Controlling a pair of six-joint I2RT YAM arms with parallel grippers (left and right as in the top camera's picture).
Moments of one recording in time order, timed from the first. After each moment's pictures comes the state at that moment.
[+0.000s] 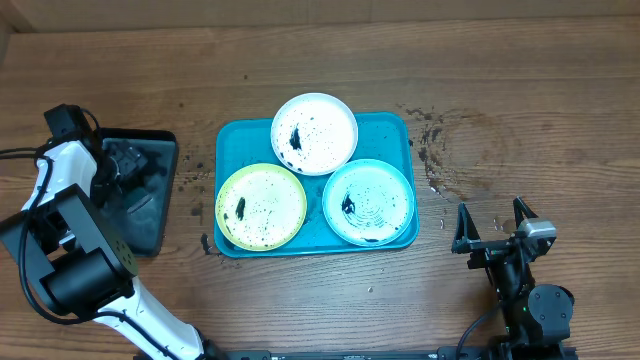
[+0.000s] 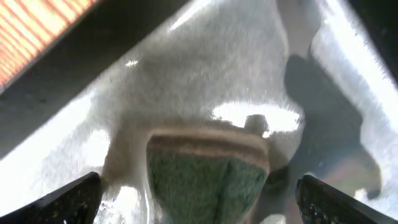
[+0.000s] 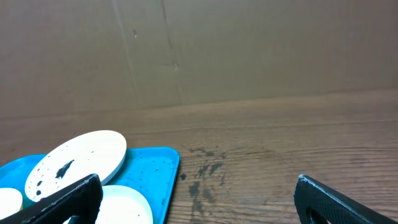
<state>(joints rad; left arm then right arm) 0.51 2.03 1.38 -0.65 -0.07 -0.33 0.08 0.01 0.02 -0.04 -0.06 0.15</state>
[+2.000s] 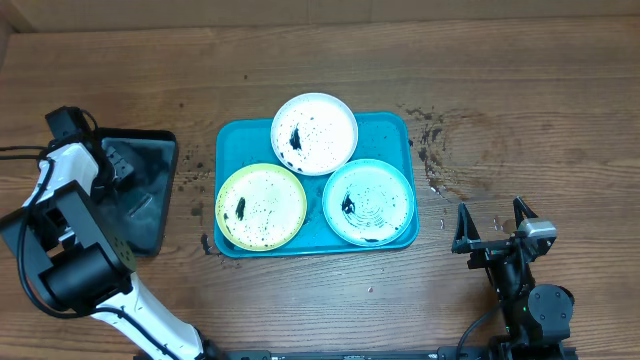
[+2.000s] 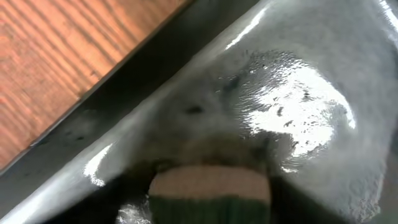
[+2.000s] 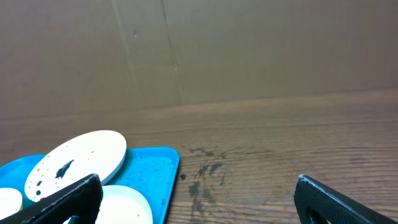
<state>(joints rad) 0.52 2.06 1.37 -0.61 -0.15 -0.29 0.08 0.01 0.02 -0.03 -0.06 0.15</state>
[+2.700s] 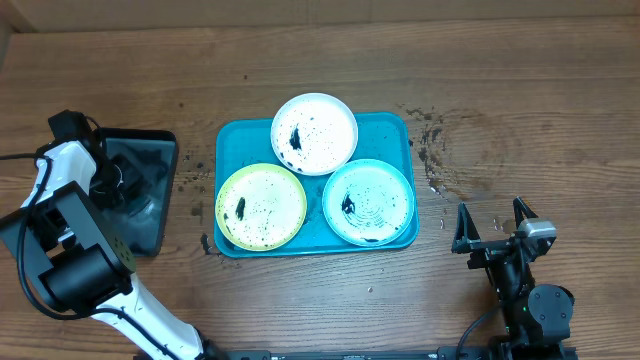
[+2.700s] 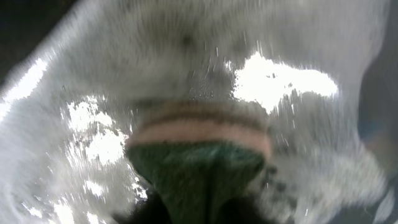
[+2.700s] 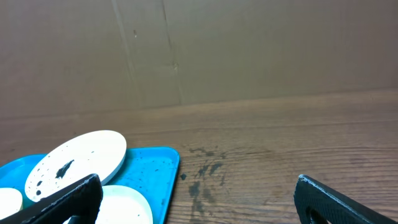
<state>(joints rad) 0.52 2.06 1.39 -0.78 -0.04 -0.28 0.08 0.01 0.02 -0.04 -0.06 0.15</state>
